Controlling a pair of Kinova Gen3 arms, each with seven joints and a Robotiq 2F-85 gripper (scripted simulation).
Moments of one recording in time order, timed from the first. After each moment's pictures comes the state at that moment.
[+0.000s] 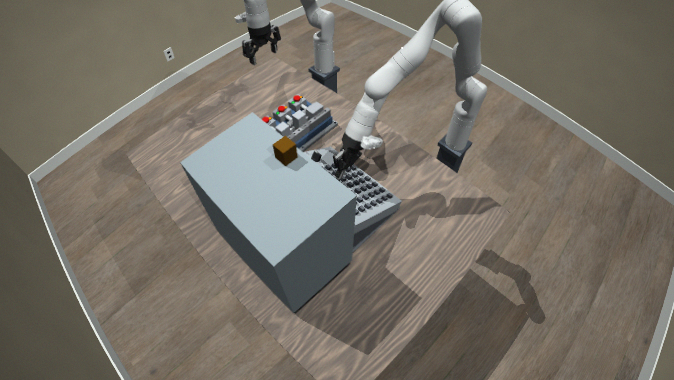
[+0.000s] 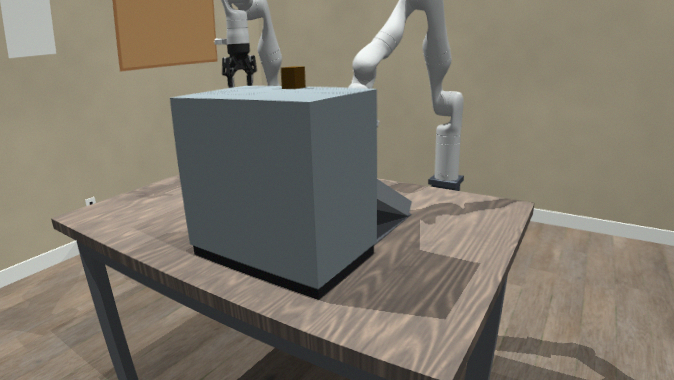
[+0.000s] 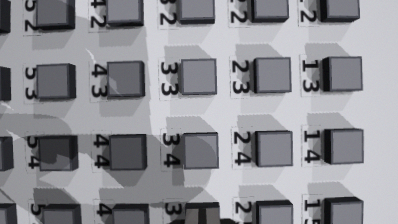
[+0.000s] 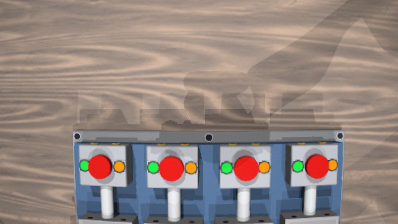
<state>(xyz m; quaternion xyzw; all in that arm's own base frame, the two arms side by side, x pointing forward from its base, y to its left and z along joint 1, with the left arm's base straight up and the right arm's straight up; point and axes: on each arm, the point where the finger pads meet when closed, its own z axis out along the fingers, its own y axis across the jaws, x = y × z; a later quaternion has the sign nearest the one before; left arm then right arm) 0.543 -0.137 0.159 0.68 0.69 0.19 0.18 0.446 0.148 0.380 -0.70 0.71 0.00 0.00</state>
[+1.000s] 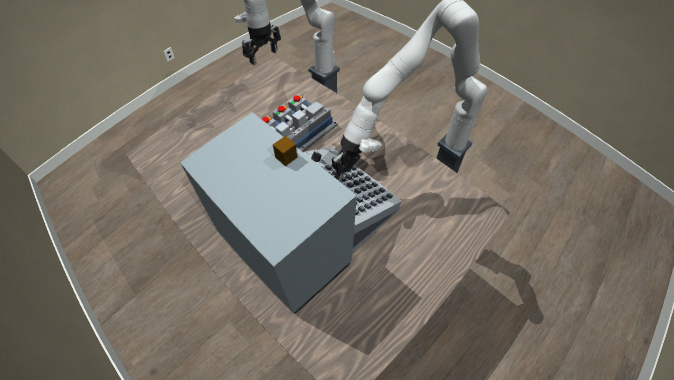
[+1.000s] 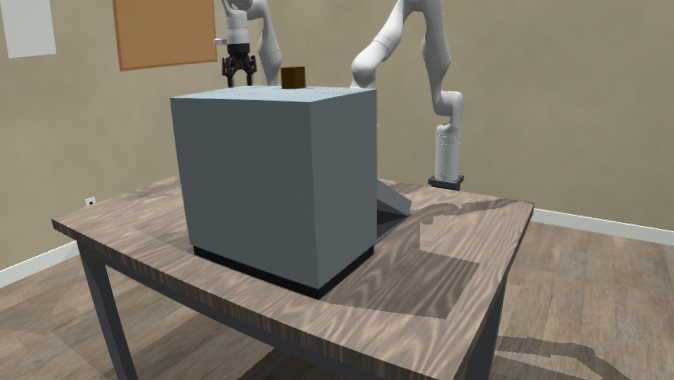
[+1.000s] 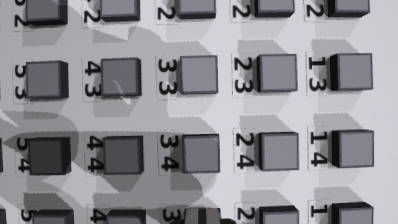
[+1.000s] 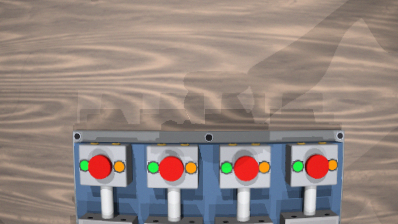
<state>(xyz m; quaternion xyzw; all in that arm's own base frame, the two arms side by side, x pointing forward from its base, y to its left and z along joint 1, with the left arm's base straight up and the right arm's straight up) 0.549 -0.137 0.150 0.68 0.69 0.19 0.18 0.446 0.148 0.380 -0.70 0.71 0.00 0.00</state>
